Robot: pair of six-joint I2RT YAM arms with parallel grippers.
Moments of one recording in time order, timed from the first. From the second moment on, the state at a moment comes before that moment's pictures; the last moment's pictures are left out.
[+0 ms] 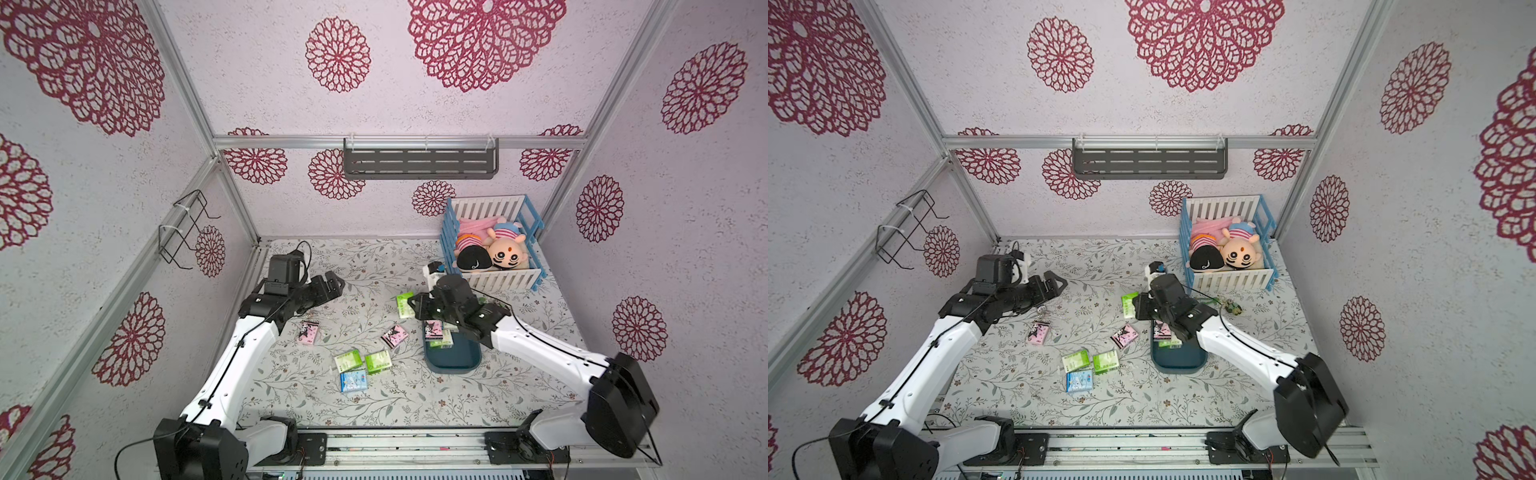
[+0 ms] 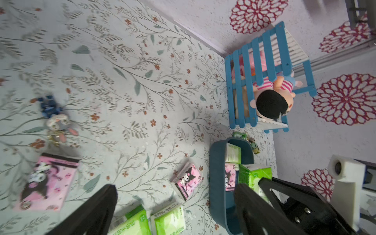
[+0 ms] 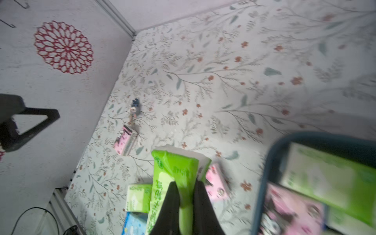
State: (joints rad) left arm -0.21 1.26 1.12 -0.60 0.29 -0.57; right arm 0.65 1.34 0.95 -0.25 -0.04 0.56
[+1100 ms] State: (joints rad) left arm -0.66 1.66 1.31 -0.33 0.41 -0.60; right arm 0.48 1.16 0.57 -0.33 0.14 0.45
